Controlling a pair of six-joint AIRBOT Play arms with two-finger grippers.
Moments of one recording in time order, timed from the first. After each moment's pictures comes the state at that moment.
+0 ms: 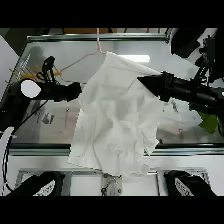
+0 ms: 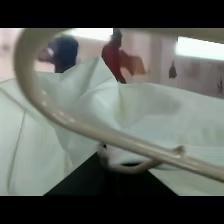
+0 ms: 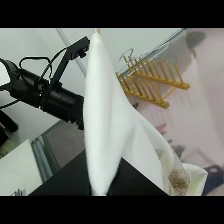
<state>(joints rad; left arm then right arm) -0.17 -1.13 1.17 1.16 -1.01 -1.78 0.00 -0.94 1.01 -0.04 1.11 0.55</state>
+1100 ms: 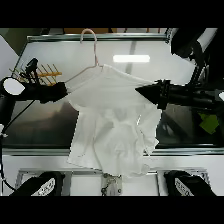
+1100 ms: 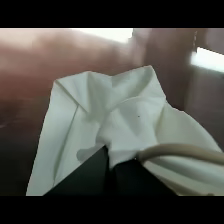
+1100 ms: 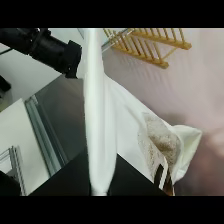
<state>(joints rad) 0.02 -1.13 1.16 1.16 -1.09 -1.71 0.00 -0.94 1.01 -0.22 1.19 0.60</state>
